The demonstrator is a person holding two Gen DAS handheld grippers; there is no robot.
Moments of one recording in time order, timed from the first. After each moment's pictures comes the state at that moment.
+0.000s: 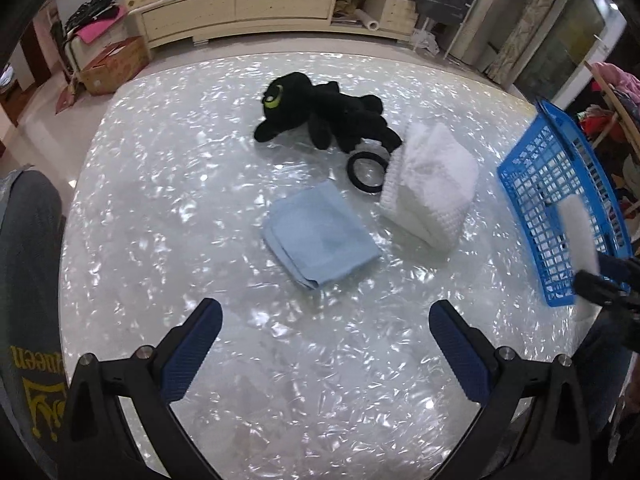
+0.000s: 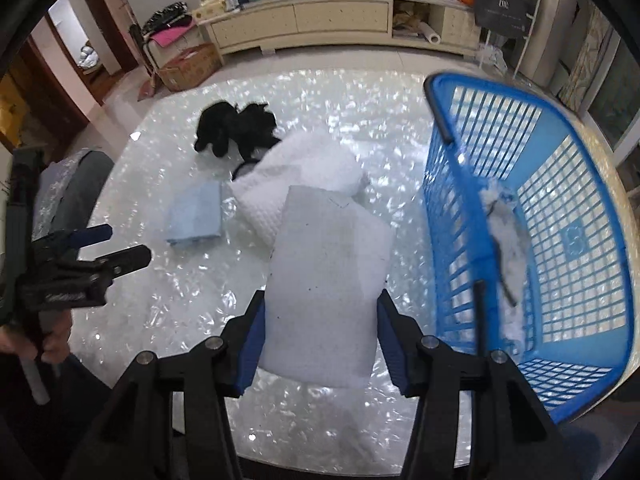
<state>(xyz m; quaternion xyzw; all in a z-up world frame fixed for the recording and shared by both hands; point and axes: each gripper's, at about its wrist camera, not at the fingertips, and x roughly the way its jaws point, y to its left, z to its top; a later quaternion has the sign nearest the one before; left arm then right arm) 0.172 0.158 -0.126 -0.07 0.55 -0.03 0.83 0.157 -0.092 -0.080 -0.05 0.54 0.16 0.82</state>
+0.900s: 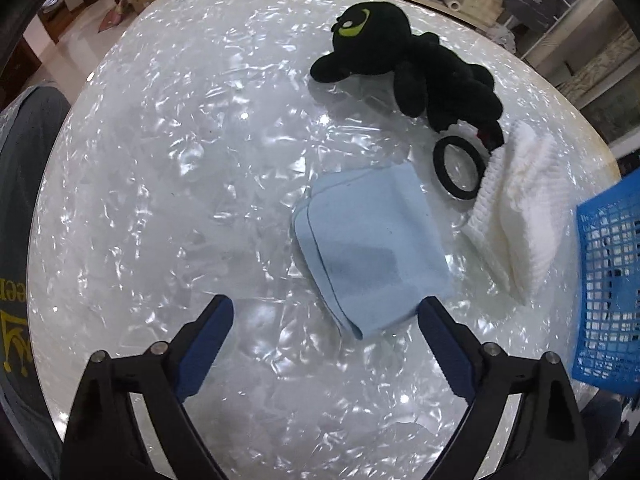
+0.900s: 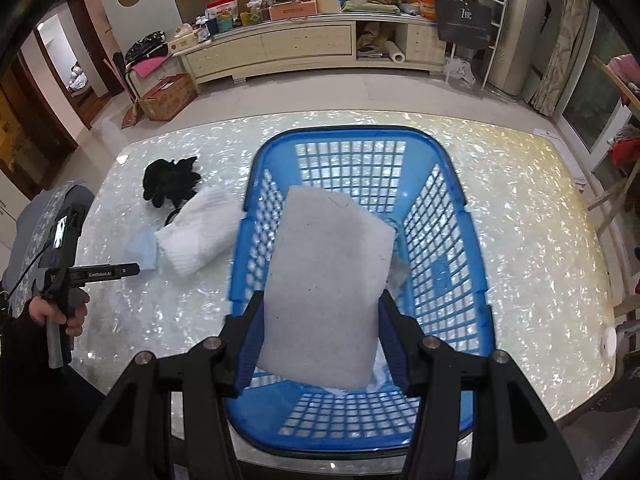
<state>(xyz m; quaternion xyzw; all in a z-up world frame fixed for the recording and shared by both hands) 0.218 0.178 -0.196 -0.15 0.62 0.07 0.77 0.183 -0.222 -0.039 -0.04 0.52 0.13 0.85</state>
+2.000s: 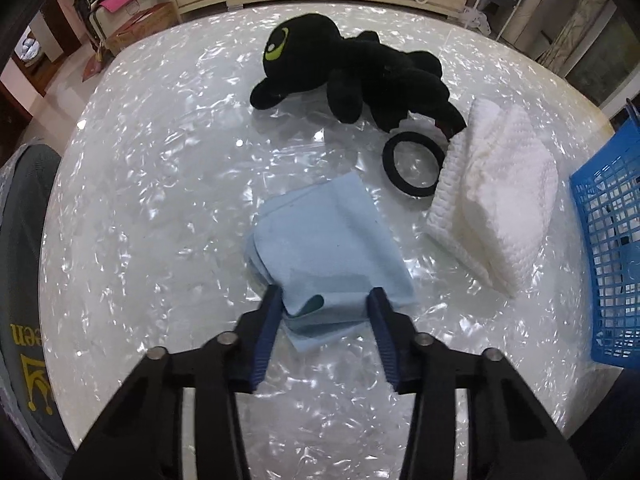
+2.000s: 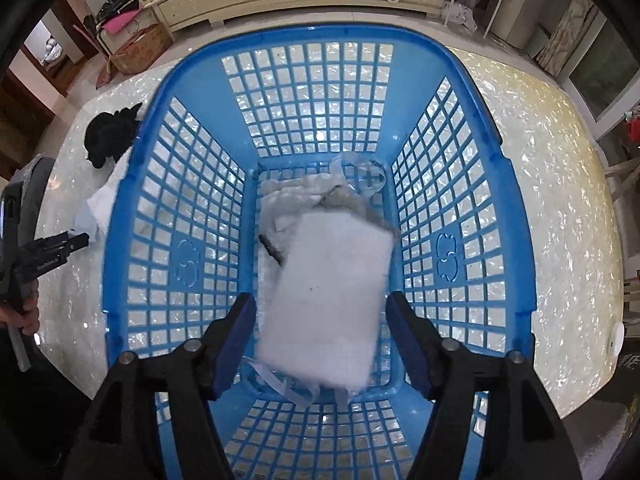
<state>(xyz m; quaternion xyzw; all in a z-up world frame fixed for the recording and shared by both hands) 0.237 0.116 -0.195 -0.07 0.60 0.05 0.80 0.222 -0.225 -0.101 -0.06 0.61 0.12 0.78</state>
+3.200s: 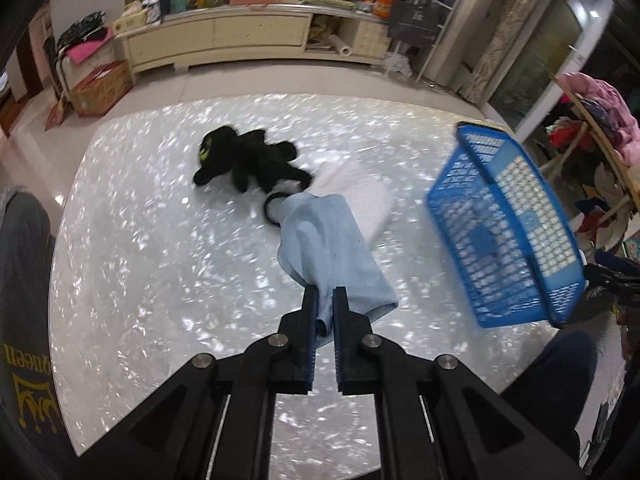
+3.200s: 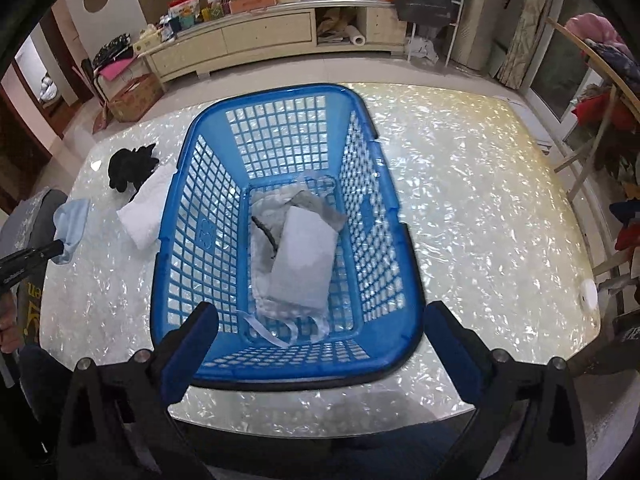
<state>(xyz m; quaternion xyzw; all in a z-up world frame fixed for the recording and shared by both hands) 0.159 0.086 -0.077 -0.08 0.51 -0.06 0.86 0.140 -0.274 -0.044 -0.03 0.53 0.07 0.84</state>
